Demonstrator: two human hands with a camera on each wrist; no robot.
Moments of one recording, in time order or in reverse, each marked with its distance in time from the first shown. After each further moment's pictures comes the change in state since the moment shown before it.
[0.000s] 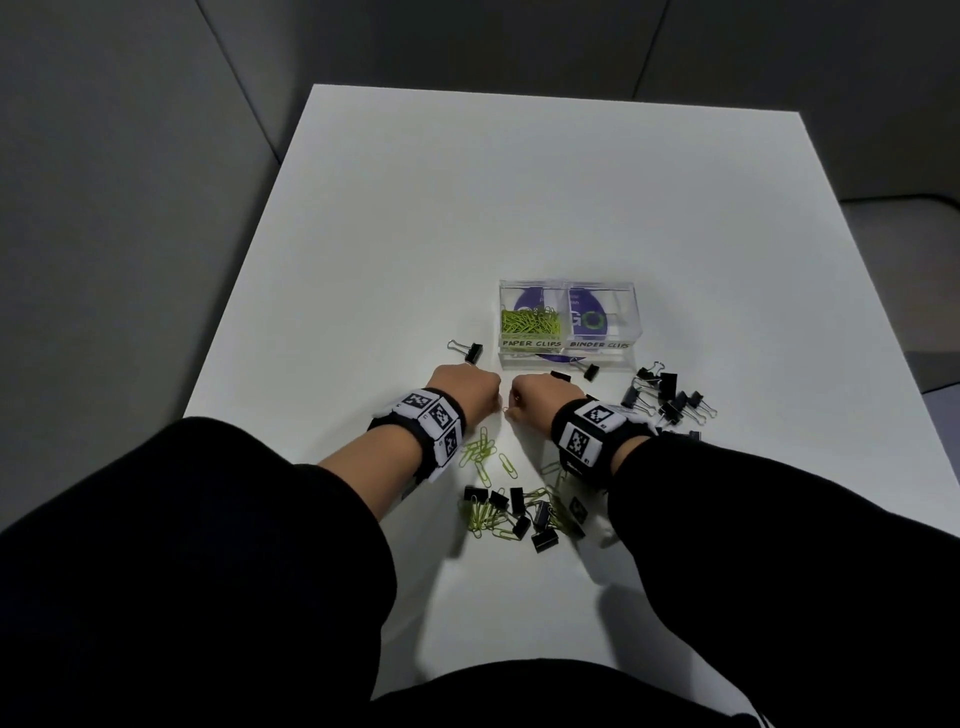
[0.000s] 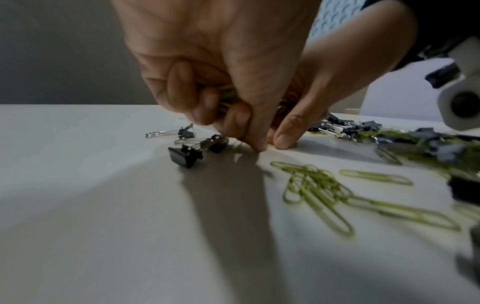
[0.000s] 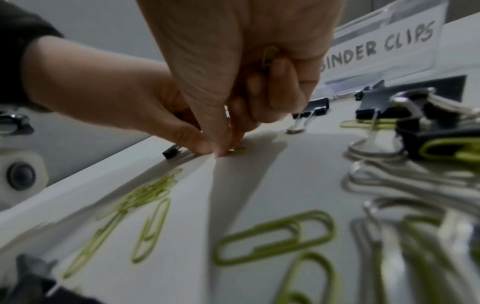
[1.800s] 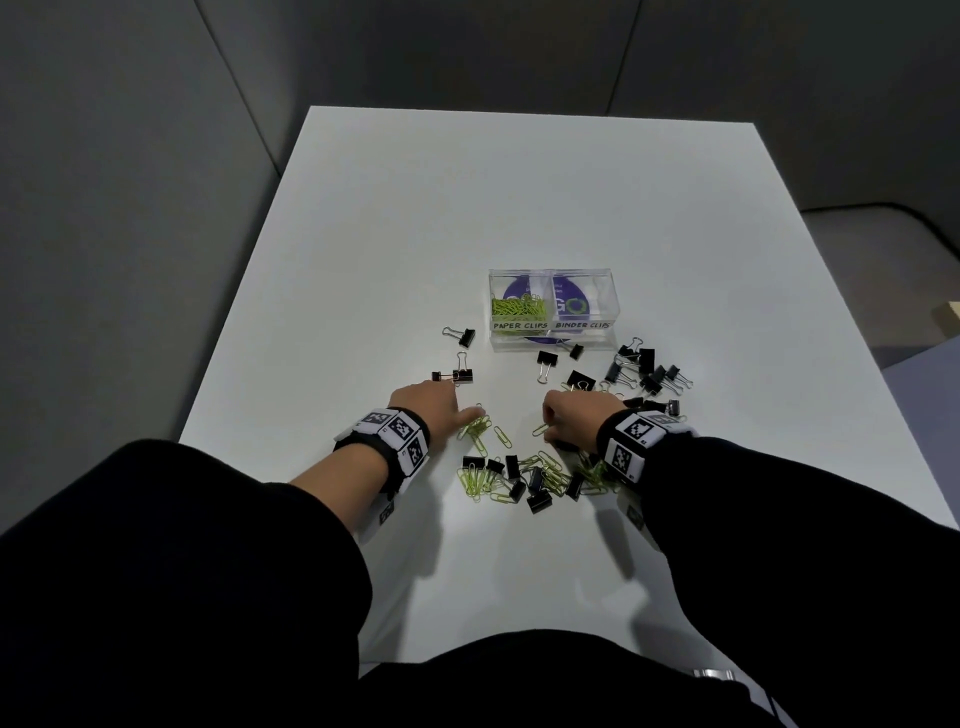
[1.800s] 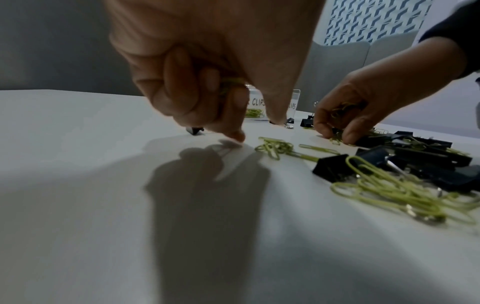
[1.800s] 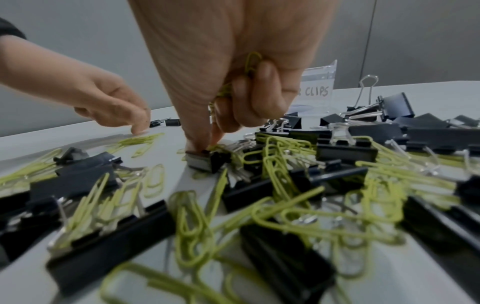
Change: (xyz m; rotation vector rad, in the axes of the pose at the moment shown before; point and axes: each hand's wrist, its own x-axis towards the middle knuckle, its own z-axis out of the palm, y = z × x) left_hand -0.048 -0.012 0.030 -0.252 -0.036 -0.197; right_hand -0.065 0.030 0.011 -0.170 -0.056 0.016
